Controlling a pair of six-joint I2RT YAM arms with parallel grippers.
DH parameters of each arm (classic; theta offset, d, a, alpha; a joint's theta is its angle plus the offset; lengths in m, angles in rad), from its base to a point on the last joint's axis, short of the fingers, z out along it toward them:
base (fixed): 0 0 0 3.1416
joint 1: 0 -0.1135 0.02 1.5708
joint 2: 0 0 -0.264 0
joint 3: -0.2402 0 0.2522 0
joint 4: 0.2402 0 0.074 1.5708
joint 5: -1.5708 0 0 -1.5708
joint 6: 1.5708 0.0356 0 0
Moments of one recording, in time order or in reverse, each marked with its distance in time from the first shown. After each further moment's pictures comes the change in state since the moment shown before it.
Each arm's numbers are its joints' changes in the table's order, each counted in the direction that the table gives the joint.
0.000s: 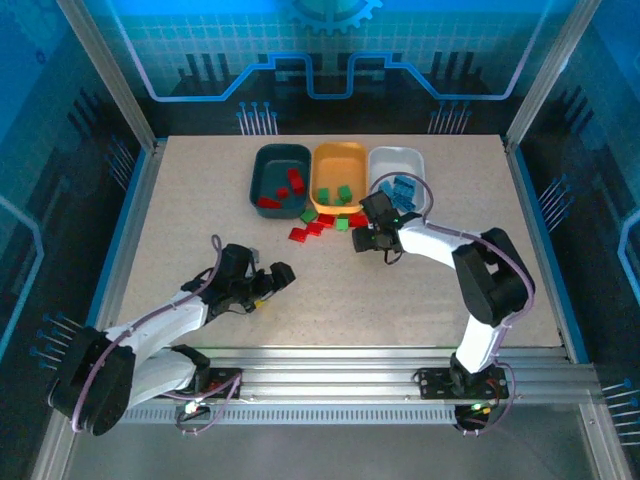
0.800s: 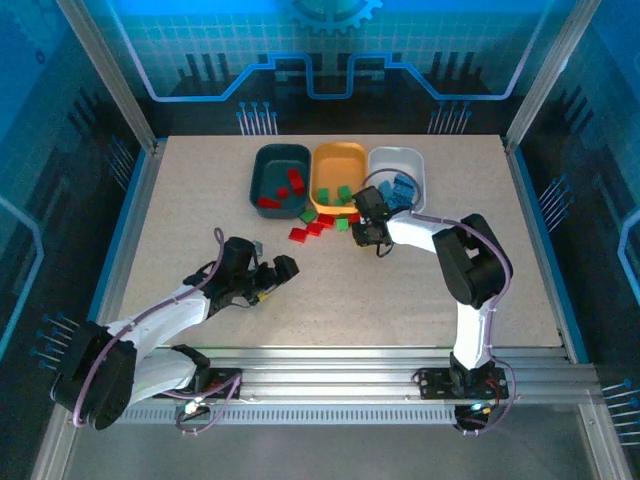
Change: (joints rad) left arm 0.006 0.026 -0.058 0.000 -0.007 0.005; right arm 0.000 0.136 -0.094 -0.045 0.013 -0.036
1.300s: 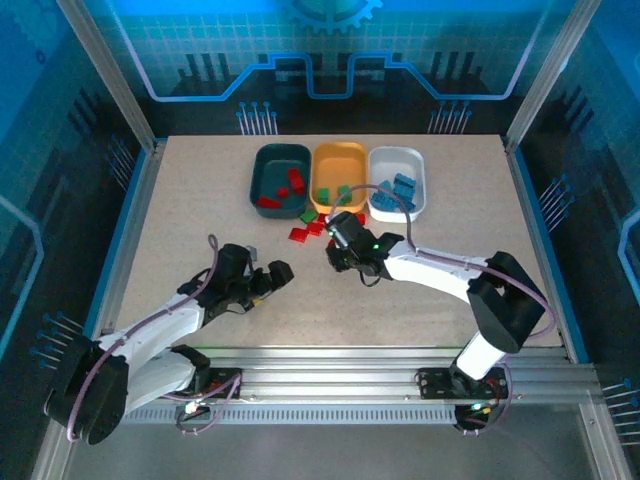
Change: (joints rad) left arm -0.014 -0.092 0.060 0.036 0.046 0.007; right arm -0.315 -0.320 0.127 0.047 -0.055 0.061
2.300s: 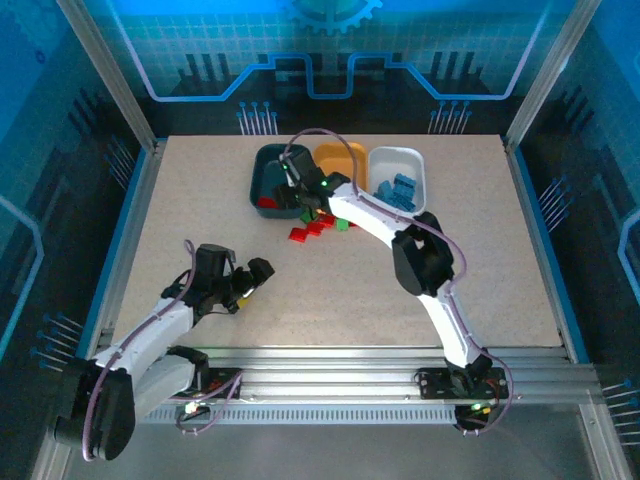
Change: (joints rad) left arm -0.198 -0.064 0.020 0.103 -0.093 0.023; right arm 0.088 0.627 -0.903 0.140 0.082 -0.071
